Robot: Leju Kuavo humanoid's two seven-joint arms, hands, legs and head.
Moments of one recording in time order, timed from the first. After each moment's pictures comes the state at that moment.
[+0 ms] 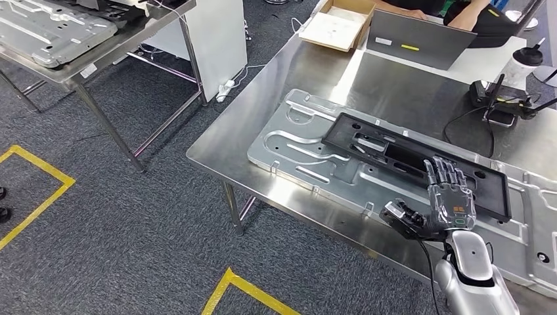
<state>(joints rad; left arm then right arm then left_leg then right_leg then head) -0.07 -0.12 1.13 -0.22 -1.48 -0.06 -0.26 -0.20 -0.28 -0.01 -1.28 1.32 -0.43 0.06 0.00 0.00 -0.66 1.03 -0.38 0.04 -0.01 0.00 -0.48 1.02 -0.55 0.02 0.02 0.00</state>
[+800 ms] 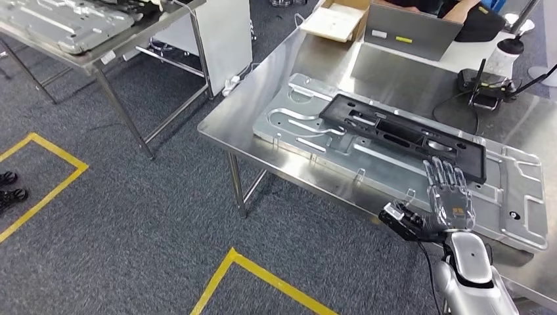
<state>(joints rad) -0.07 -0.12 1.13 -0.22 -1.48 -0.06 -0.26 -0.19 -0.27 -0.01 -1.29 1.34 -0.44 0.06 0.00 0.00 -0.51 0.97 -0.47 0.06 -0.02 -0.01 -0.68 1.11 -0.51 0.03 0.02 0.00</state>
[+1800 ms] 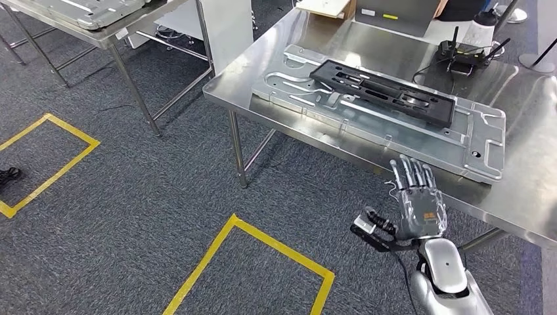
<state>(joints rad) -0.07 -0.12 1.13 -0.22 -1.47 -0.05 -0.26 -0.10 -0.20 0.10 -1.48 1.41 -0.48 0.05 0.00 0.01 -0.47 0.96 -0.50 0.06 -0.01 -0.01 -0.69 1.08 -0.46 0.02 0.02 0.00</state>
